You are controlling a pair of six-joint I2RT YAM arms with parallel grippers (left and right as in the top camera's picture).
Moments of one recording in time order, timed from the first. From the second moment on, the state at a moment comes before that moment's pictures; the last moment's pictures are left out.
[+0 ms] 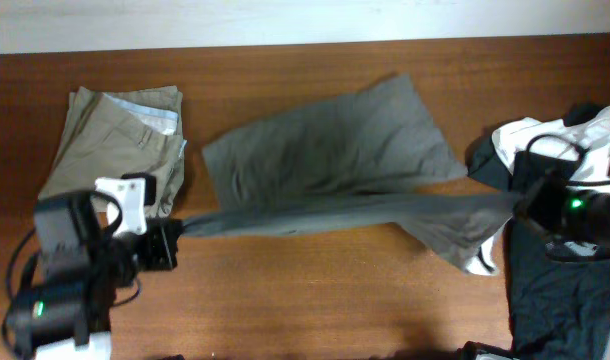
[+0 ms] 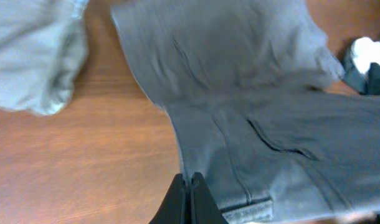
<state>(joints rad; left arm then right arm) 0.21 0.93 1.07 -1.11 0.45 0.02 -0.29 1.23 1.72 -1.64 -0.23 0.38</state>
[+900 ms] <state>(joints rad) 0.14 1.45 1.12 -1.01 0.23 0.00 -0.05 1.89 1.31 -1.21 -0.34 0.17</state>
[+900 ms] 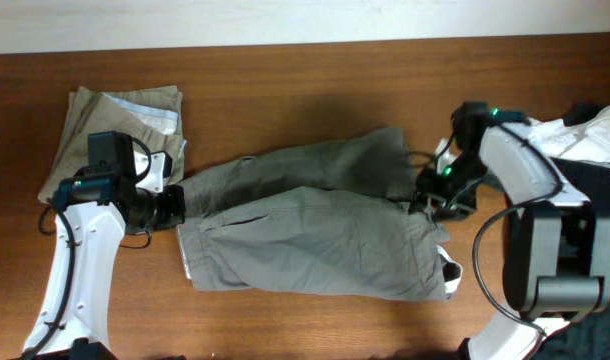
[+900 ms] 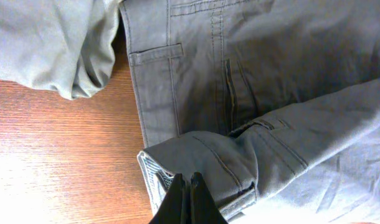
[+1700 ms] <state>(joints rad) 0.14 1.46 1.12 -0.78 0.22 0.00 -0.08 1.78 1.54 -0.81 -0.45 0.31</state>
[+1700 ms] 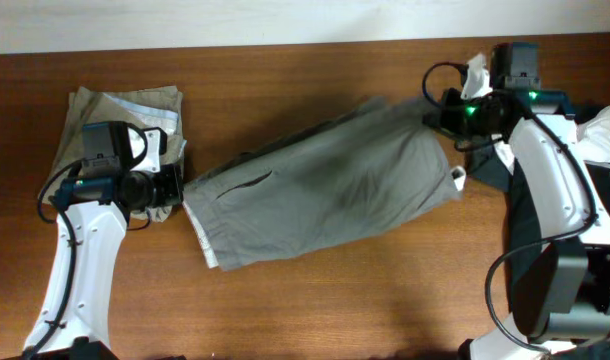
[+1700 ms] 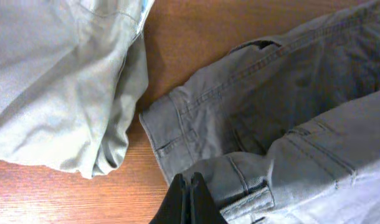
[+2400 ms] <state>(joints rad) 0.05 1.69 1.29 -0.87 0.33 0.14 -0.09 1.89 1.37 -0.92 -0.32 0.26</state>
